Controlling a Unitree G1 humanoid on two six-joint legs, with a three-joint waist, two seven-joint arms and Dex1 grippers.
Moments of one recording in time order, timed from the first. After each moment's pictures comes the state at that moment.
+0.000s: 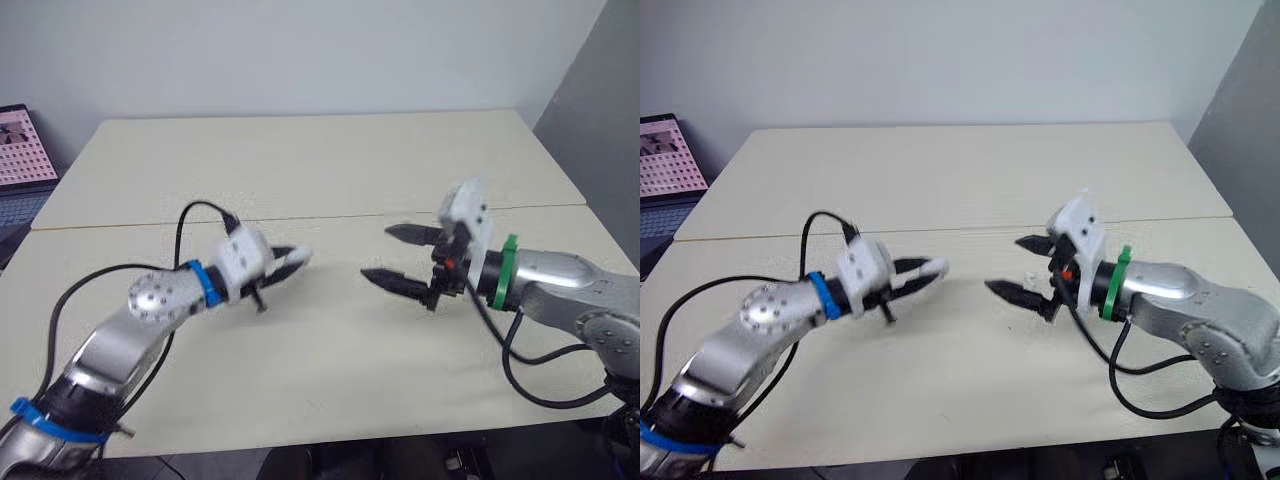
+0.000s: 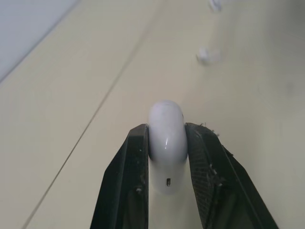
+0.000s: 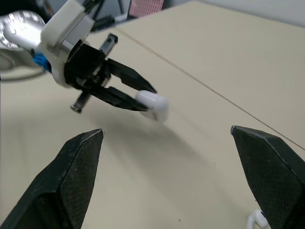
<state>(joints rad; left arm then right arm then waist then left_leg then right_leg) -0.24 0.98 -0.25 -0.23 -0.15 -0.03 -0.63 -0.52 -0.86 0.16 -0.59 0.96 0.78 0.43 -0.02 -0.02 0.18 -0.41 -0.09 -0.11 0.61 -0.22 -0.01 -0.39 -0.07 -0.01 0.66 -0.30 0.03</state>
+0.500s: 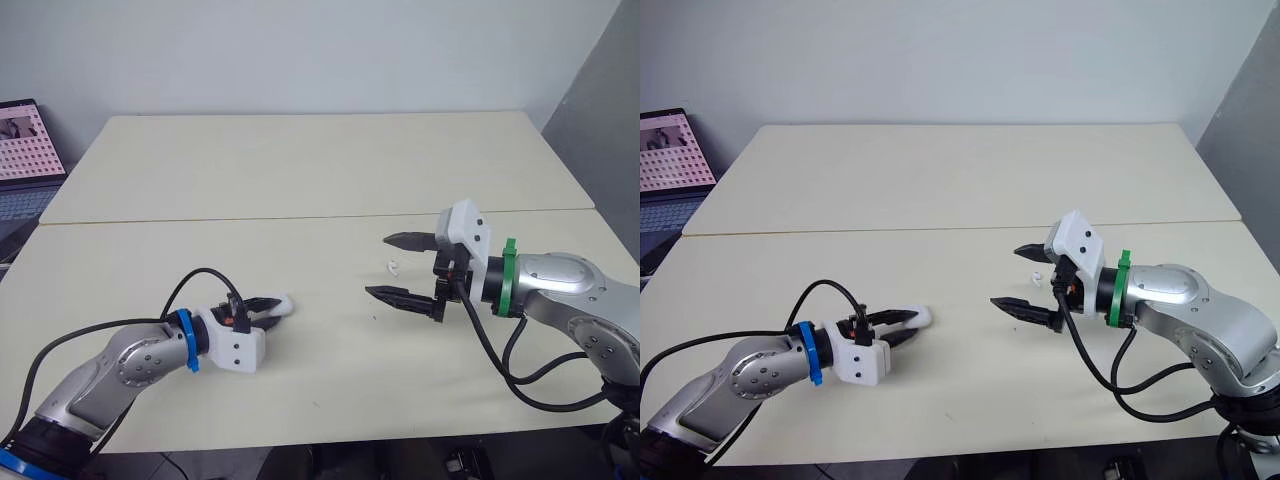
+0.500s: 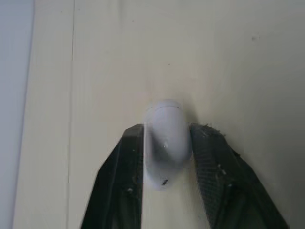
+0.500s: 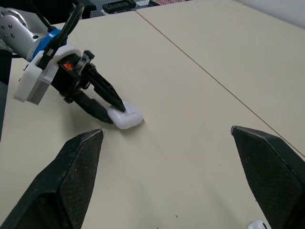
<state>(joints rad) -0.03 0.98 -0.20 -0.11 0.24 -0.48 -0.57 -0.48 -0.83 0.13 -0.59 0.82 0.77 0.59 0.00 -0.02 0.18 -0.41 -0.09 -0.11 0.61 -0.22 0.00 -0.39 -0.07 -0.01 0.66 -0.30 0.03</state>
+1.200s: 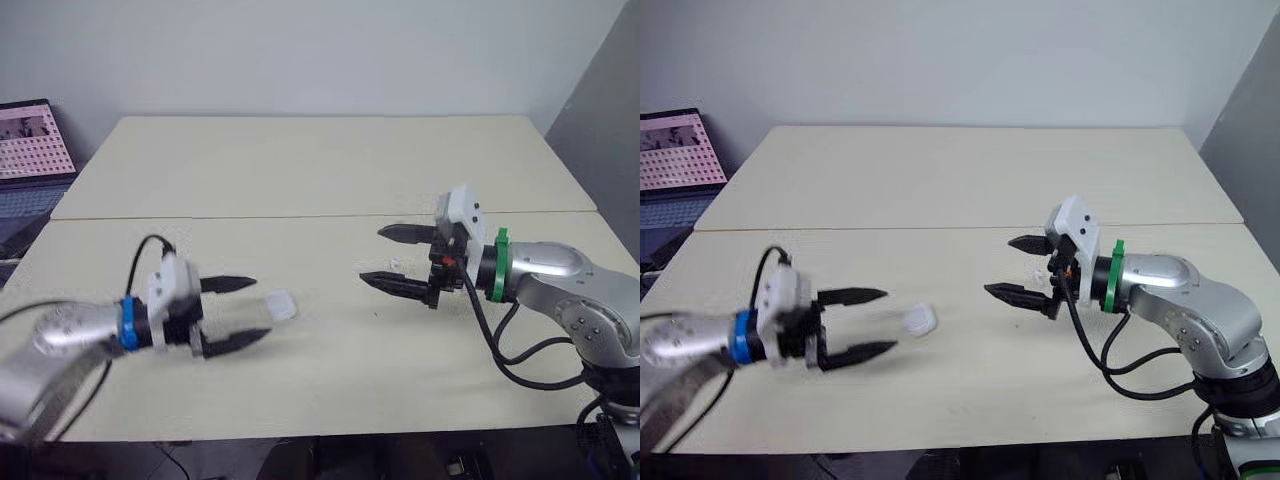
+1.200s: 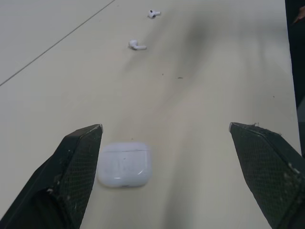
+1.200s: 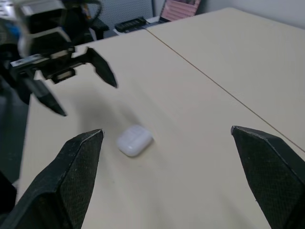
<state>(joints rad) -0.09 1.13 0.08 -0.22 -0.82 0.35 -1.04 -0.56 -0.72 0.07 -0.51 0.87 0.88 0.65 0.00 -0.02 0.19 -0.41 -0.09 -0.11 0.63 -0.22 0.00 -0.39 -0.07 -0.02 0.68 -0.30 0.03</state>
